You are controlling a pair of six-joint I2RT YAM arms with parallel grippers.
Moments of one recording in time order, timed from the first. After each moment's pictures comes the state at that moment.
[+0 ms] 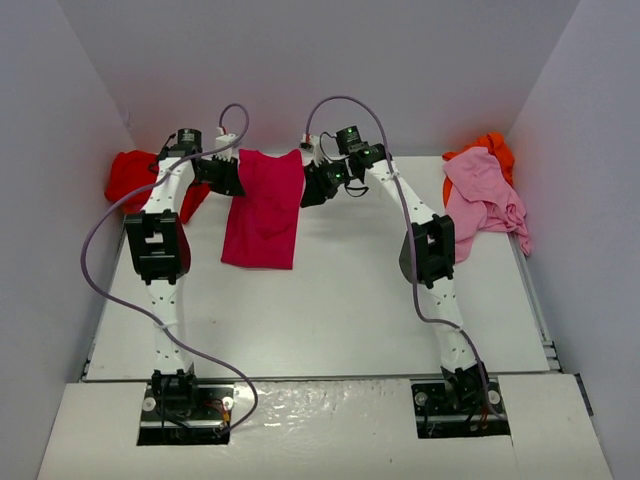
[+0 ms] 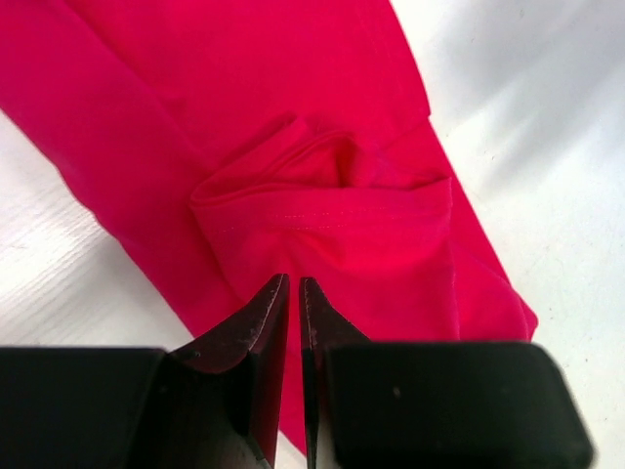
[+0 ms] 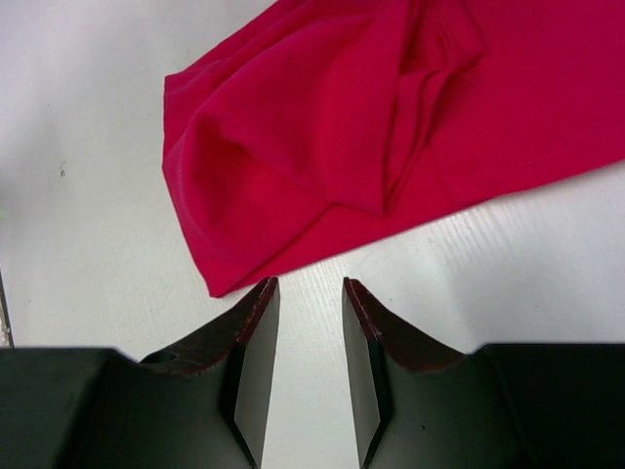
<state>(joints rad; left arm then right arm) 0.02 2.36 2.21 -0.88 0.75 0.34 0.44 2.50 2.43 -0.84 -0.82 -0.26</state>
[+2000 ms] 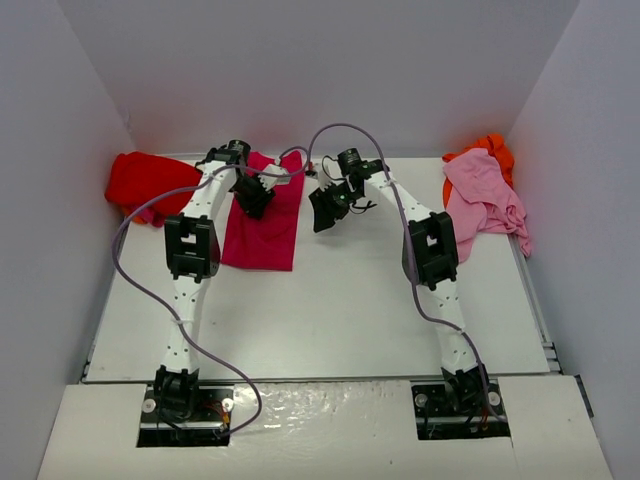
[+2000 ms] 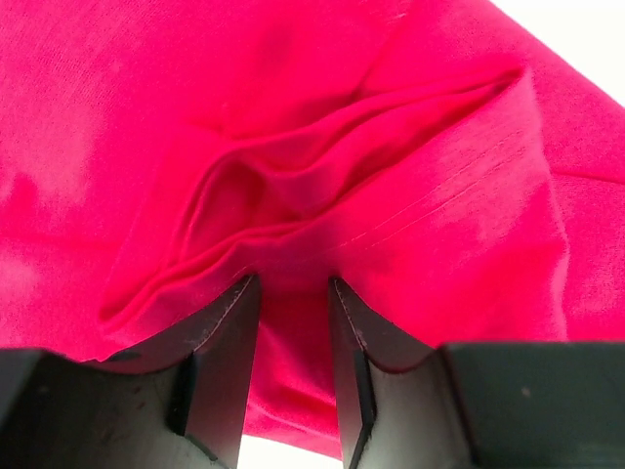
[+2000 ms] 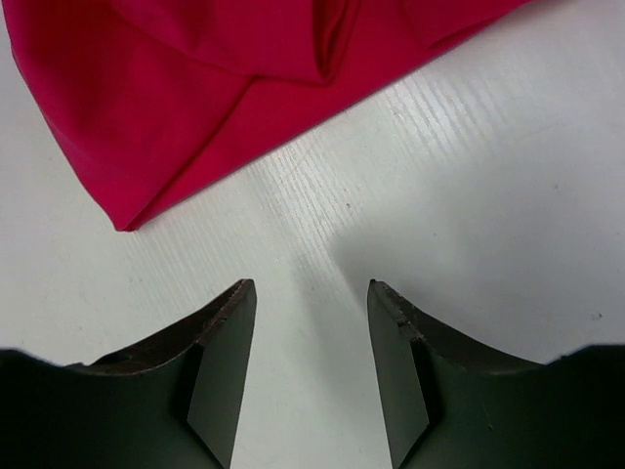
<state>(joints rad) -0.16 2.56 2.45 -1.17 0.44 0.87 0.43 2.46 2.19 -0.85 -0.66 -0.36</state>
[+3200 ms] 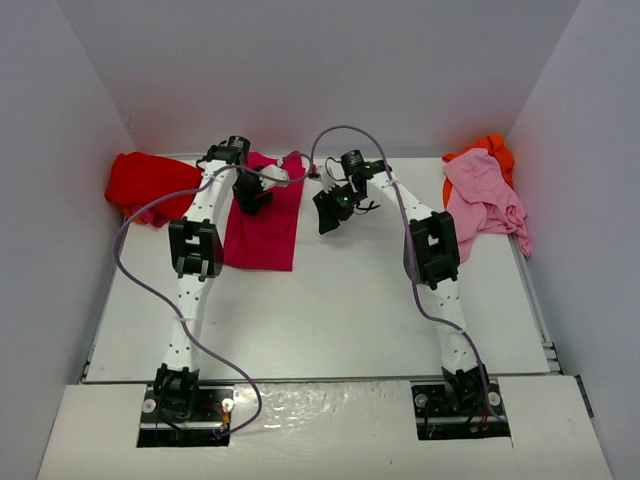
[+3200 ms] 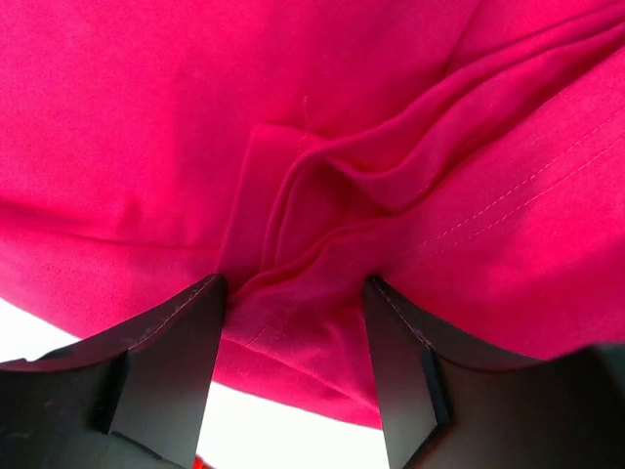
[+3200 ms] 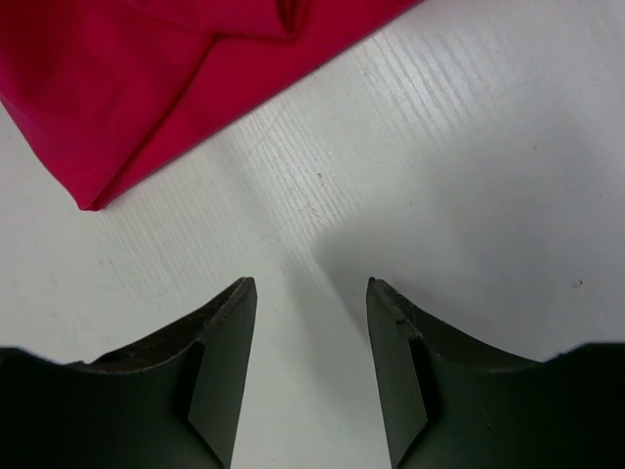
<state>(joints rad) -0.16 2.67 2.65 -1.22 0.33 1.08 0.41 2.46 2.18 -0.87 -0.63 -0.39</state>
